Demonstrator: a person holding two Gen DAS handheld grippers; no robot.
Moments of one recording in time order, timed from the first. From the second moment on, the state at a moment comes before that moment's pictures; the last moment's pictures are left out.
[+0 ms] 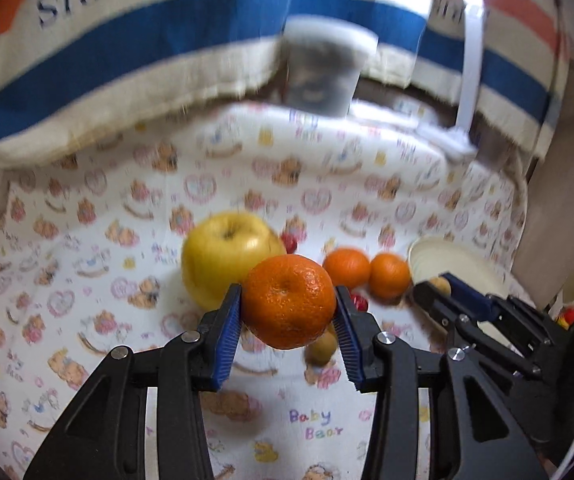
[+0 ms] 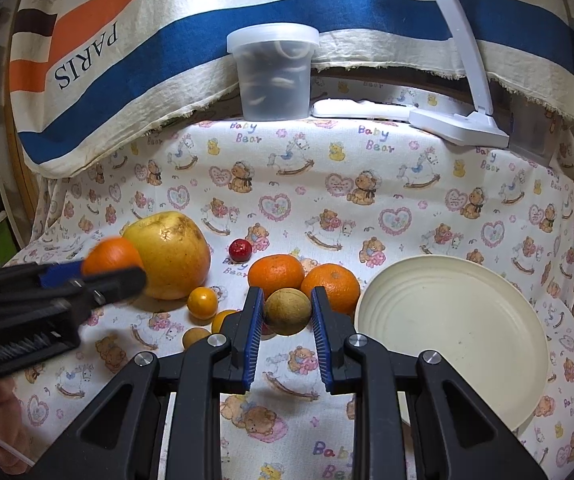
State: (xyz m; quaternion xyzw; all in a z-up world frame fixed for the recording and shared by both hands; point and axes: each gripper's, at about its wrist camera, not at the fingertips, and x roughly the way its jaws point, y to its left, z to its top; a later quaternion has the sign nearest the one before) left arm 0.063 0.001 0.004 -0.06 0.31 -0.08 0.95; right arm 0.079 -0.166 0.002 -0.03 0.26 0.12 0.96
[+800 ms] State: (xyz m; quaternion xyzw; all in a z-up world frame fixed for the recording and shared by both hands) left arm 0.024 -0.077 0.113 0.00 0.13 -0.16 0.98; right arm 0.023 -0.267 0.112 -0.03 0.11 0.05 0.99
